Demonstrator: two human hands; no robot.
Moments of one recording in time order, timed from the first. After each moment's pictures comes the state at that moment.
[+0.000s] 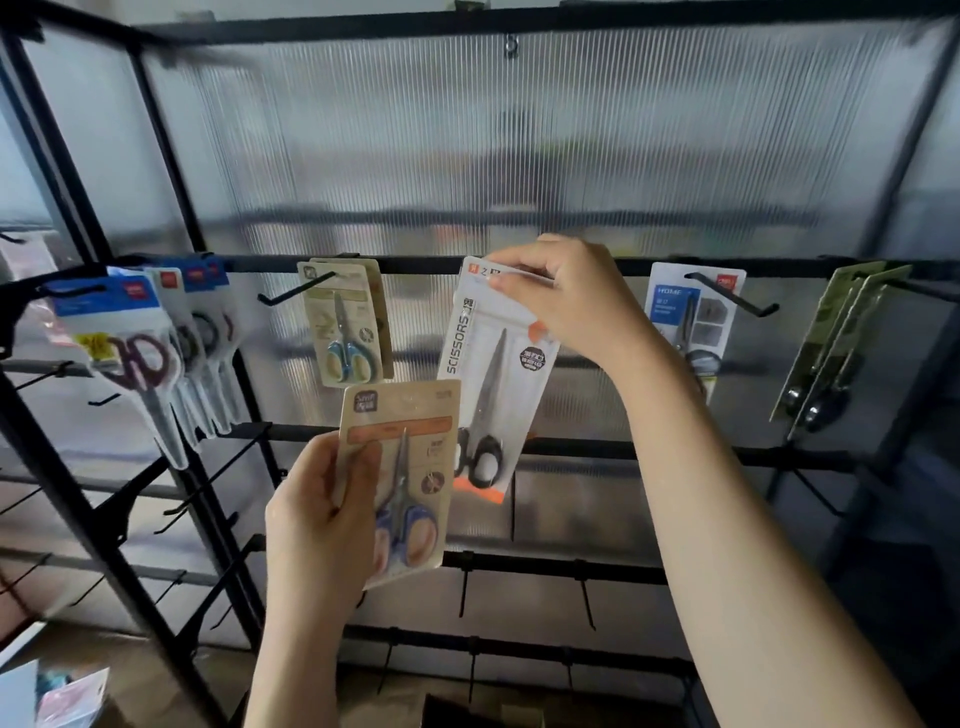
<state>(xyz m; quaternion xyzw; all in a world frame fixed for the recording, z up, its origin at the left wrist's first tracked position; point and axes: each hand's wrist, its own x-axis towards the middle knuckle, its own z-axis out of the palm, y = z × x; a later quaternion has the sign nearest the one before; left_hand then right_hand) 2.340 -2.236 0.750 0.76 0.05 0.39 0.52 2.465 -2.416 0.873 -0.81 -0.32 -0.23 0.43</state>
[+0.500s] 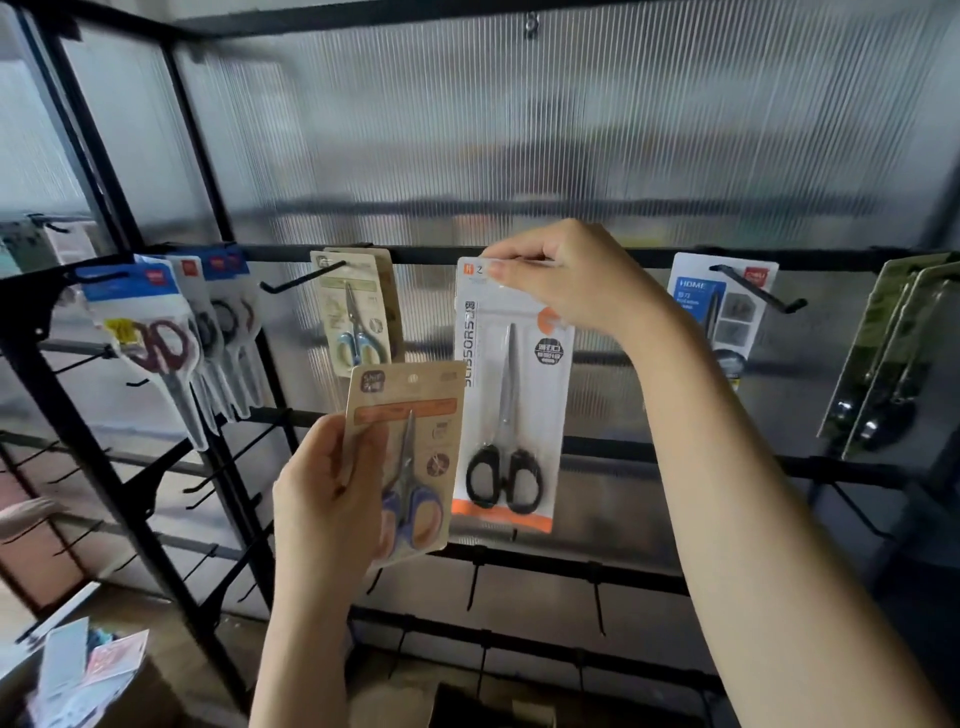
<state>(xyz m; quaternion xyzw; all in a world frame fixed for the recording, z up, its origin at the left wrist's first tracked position) 2.348 -2.255 0.753 0.75 0.08 0.41 0.51 2.478 -2.426 0.883 -0.83 -0.35 -0.15 0.40</state>
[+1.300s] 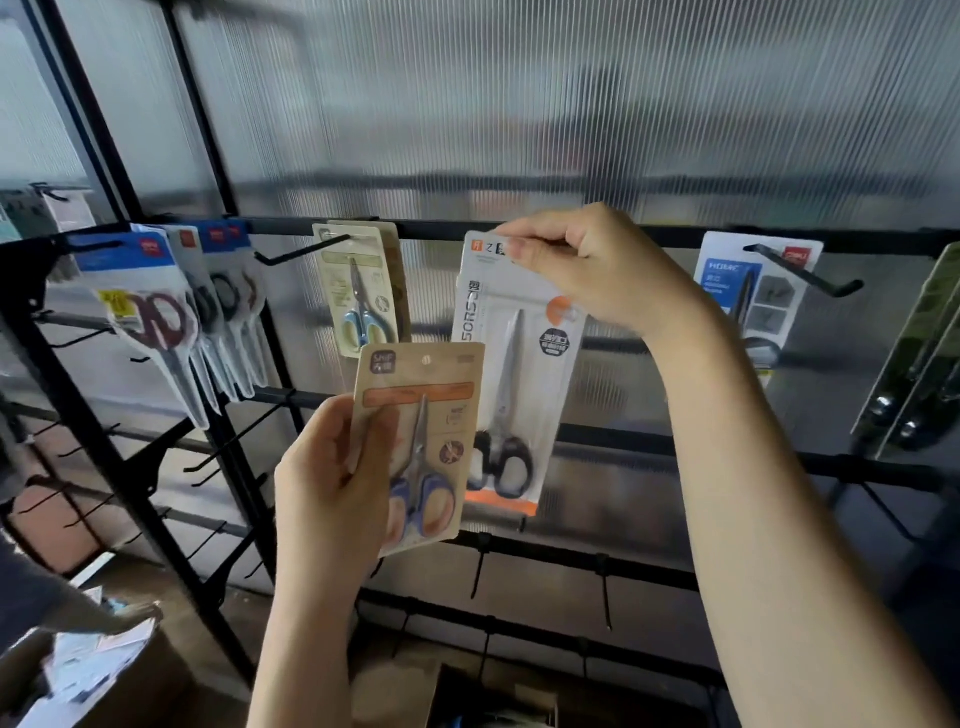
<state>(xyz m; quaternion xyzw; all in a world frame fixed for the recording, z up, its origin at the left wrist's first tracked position) 2.353 -2.261 0.752 0.75 0.08 0.41 0.51 2.488 -2.428 0.871 -0.80 -0.40 -0.12 0.43</state>
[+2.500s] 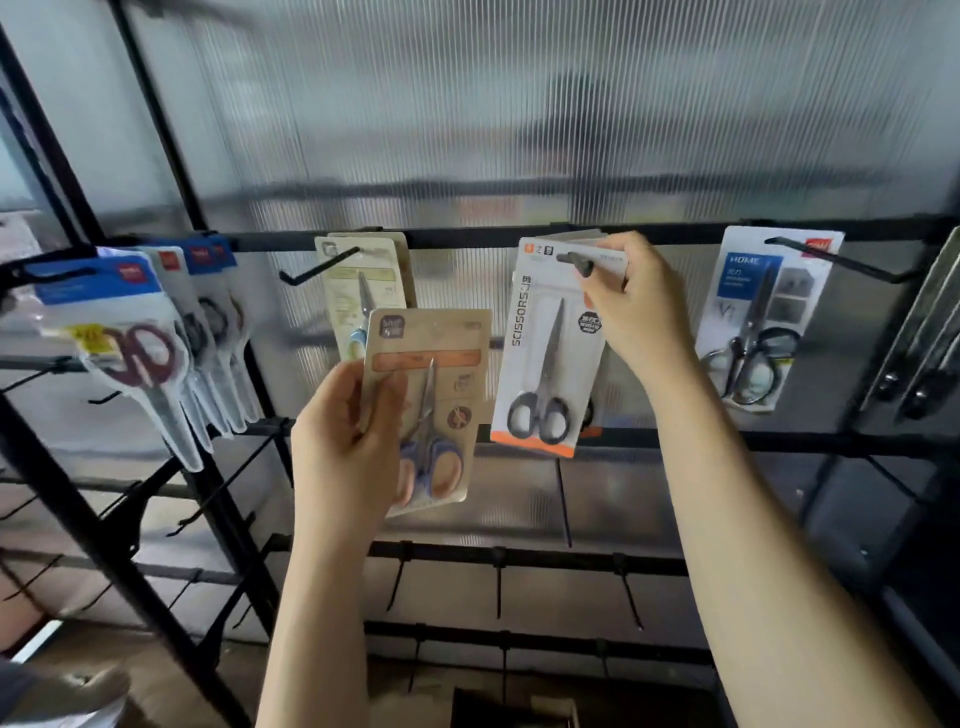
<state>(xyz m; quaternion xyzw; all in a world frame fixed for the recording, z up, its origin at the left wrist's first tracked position) 2.397 -2.196 0.765 0.74 -0.02 0.41 0.53 2.531 -2.396 0.812 -0.79 -0.15 -0.34 0.49</state>
